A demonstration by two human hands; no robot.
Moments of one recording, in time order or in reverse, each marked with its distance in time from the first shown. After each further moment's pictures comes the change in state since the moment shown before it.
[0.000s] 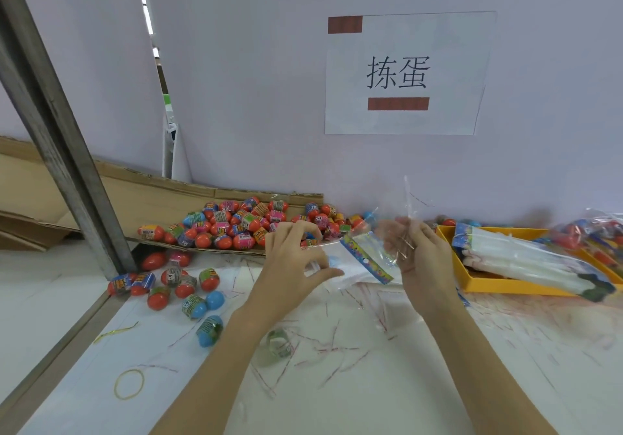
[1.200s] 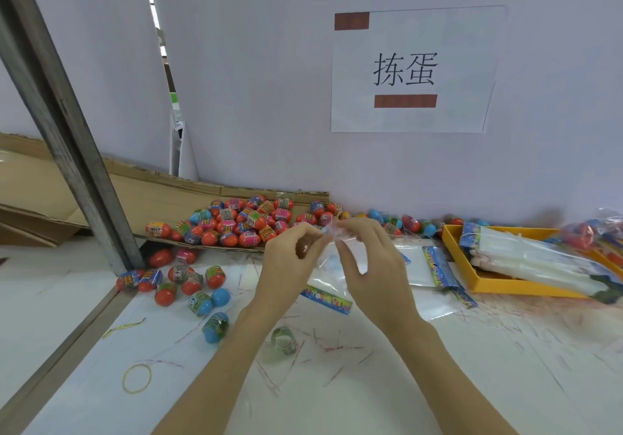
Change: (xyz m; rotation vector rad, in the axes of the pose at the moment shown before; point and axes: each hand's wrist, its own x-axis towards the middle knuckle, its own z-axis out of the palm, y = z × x) left_hand 0.005 0.010 -0.007 -0.424 0.136 -0.262; right_hand -0.034 0.036 0.033 -0.916 -0.296 -0.887
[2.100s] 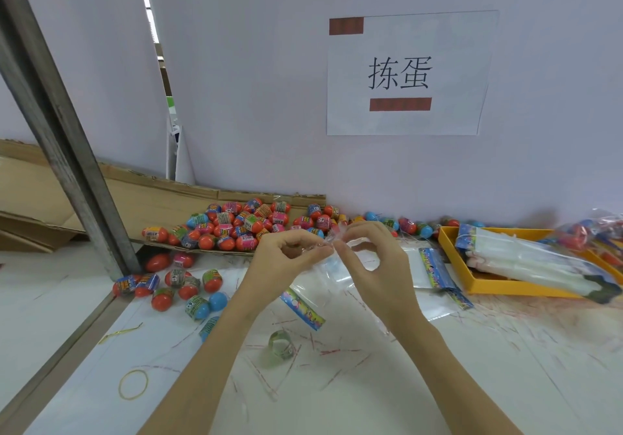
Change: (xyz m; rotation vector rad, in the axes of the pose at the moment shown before) left_hand 0.007 0.007 -0.020 -0.314 -0.197 -0.169; right_hand 0.006 -0.001 -0.010 0.297 -0.005 0.201
